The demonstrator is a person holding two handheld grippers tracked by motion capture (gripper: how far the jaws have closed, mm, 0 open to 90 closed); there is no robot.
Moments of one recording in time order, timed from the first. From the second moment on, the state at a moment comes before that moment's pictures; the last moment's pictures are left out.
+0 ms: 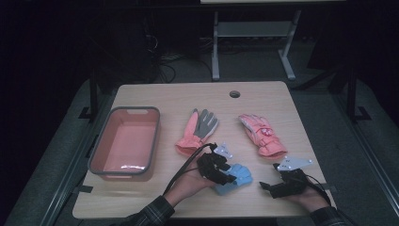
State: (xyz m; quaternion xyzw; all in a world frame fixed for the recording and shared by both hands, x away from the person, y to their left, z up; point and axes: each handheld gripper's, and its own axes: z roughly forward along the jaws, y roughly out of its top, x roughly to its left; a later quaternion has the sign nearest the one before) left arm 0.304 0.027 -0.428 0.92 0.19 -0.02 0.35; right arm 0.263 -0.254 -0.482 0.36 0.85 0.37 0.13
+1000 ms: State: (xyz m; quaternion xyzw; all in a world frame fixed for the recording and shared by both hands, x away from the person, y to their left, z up) left arm 0.303 0.013 -0.458 0.93 0.18 -0.01 0.32; right arm 0.263 -0.255 -0.482 0.36 0.85 0.37 0.13
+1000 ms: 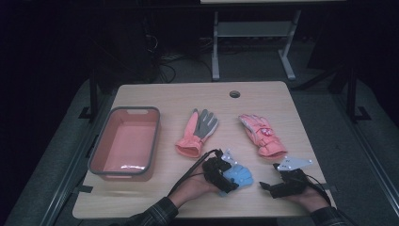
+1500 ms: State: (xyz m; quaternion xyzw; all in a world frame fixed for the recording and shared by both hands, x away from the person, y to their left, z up) left arm 0.301 0.014 -0.457 0.93 0.16 -0.06 0.33; right arm 0.263 -0.255 -0.482 0.36 0.85 0.37 0.13
